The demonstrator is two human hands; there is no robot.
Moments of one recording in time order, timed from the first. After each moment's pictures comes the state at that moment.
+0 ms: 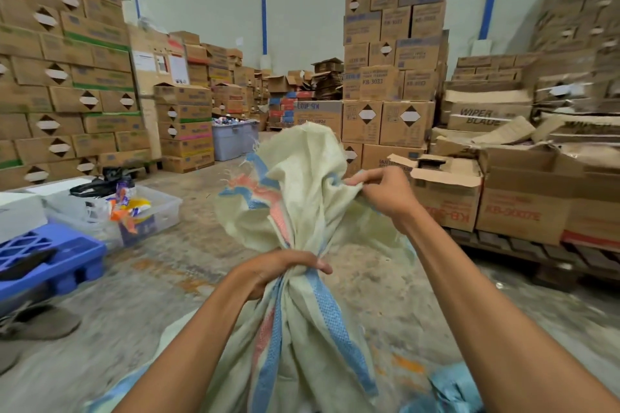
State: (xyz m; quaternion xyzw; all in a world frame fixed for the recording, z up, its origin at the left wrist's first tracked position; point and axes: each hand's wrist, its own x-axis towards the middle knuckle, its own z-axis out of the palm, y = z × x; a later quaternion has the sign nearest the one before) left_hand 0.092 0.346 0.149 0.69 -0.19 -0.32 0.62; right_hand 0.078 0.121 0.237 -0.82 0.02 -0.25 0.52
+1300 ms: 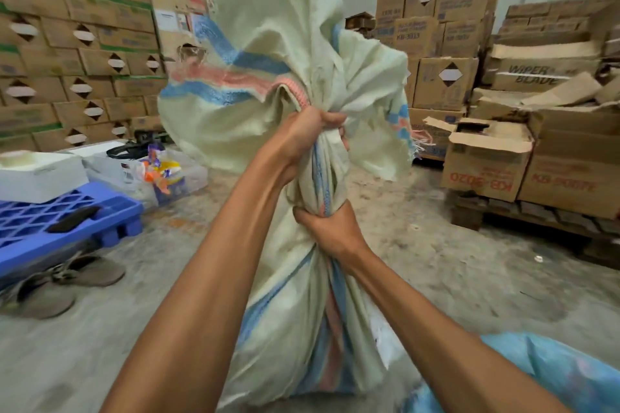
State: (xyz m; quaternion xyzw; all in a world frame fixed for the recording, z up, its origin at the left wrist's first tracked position) left_hand 0.099 0.341 0.265 0.67 -0.19 -0.08 0.72; right_hand 0.078 0.264 0.128 -0.74 -0.02 -0.20 0.65
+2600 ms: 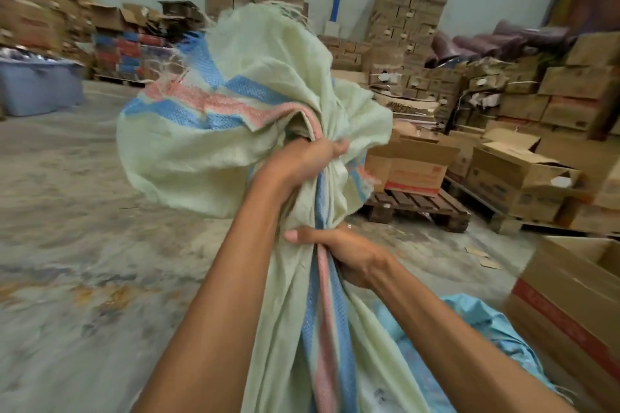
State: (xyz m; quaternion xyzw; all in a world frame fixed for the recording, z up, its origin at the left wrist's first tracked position) left_hand 0.009 0.232 0.259 0.72 -0.38 -0.18 0.55; right_hand -0.082 0.155 0.172 -0.71 0.07 -0.07 0.70
